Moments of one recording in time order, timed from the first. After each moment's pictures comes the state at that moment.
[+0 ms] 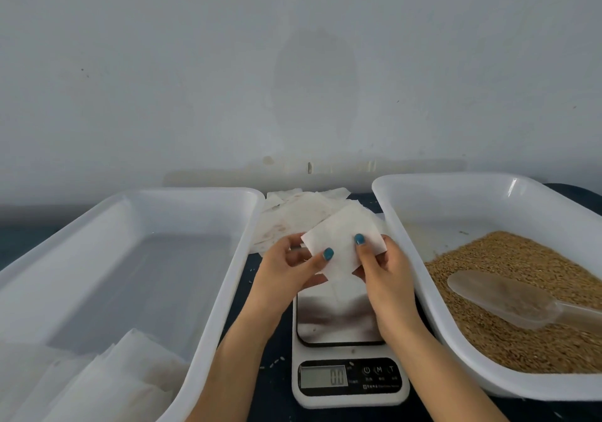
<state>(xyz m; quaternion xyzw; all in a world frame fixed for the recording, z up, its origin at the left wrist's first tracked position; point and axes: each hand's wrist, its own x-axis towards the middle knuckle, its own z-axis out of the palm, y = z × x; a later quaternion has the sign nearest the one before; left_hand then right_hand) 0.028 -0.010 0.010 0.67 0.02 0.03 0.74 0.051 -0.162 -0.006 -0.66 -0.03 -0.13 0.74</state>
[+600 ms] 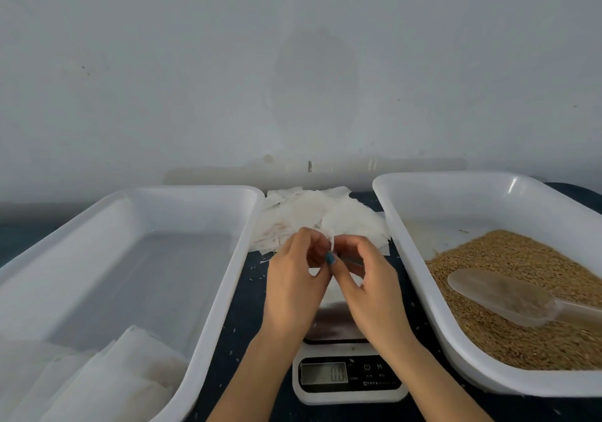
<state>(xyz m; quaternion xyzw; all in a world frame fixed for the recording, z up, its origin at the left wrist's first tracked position) 0.017 -0.034 0.004 0.84 -0.06 0.31 0.45 0.024 -0.155 -0.001 -0.78 -0.19 -0.18 0.57</state>
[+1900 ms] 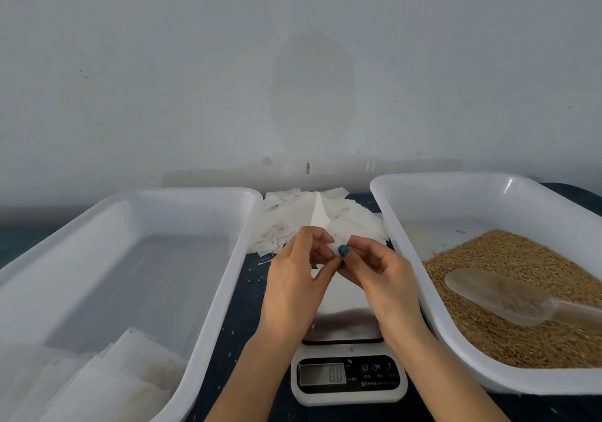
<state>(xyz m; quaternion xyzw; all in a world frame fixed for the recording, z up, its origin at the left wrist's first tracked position) 0.014 -0.034 0.006 0.83 -0.11 0.32 0.44 0.031 -0.165 0.005 -0.59 -0.07 -0.05 0.80</state>
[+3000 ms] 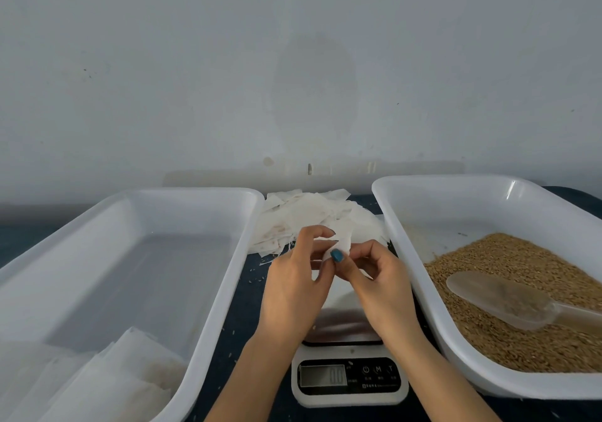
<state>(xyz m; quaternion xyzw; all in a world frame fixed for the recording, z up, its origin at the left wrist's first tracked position) 0.012 -0.033 0.007 0.85 -0.10 0.31 0.42 0.028 -0.163 0.003 -0.71 -0.12 -0.12 0.68</state>
